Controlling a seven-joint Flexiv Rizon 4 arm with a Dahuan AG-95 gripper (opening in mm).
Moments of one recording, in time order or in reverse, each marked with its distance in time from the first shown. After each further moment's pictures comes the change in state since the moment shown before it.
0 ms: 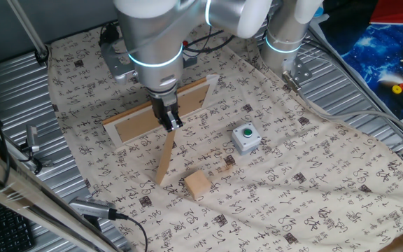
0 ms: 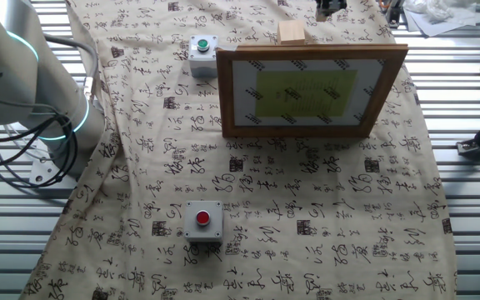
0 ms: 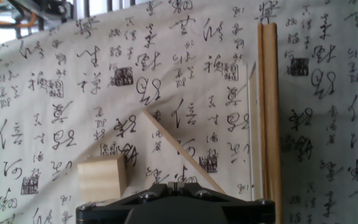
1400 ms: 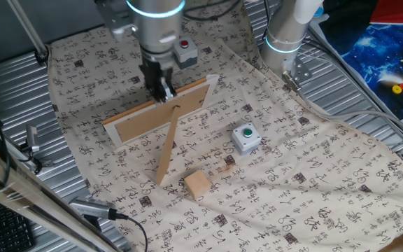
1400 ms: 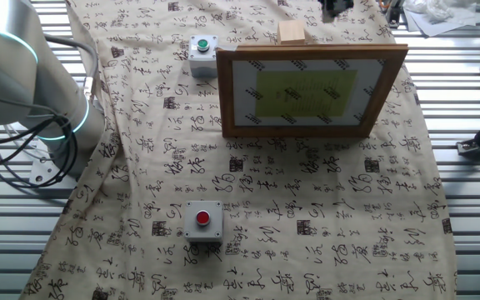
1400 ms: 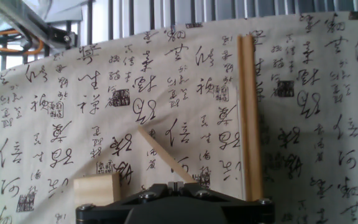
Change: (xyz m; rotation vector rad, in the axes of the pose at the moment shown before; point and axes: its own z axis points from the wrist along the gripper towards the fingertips) arm -0.005 -0.057 -0.054 0.005 -0.023 -0.067
